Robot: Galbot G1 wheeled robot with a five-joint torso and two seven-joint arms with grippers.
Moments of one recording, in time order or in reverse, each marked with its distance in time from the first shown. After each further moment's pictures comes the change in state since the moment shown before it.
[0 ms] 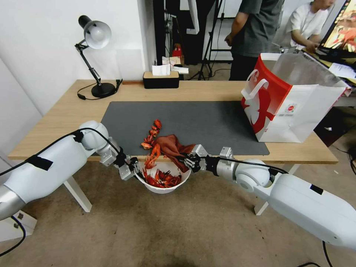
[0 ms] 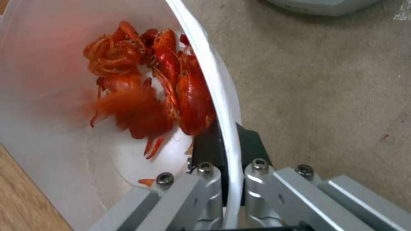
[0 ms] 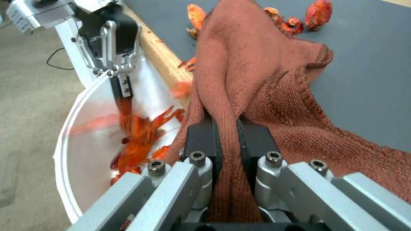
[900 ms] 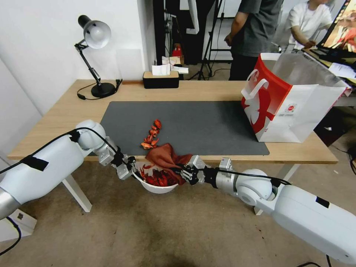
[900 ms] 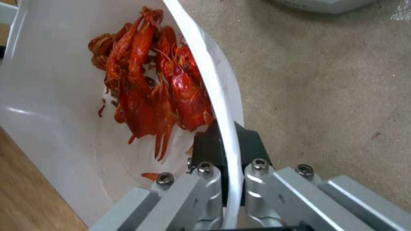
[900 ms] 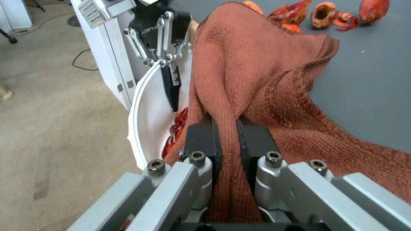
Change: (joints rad) left arm 0.007 0.024 -0.009 -0.022 -0.002 0.010 -0.003; right arm -0.095 -0.012 0.027 0.090 -0.027 0.001 0.000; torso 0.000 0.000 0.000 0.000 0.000
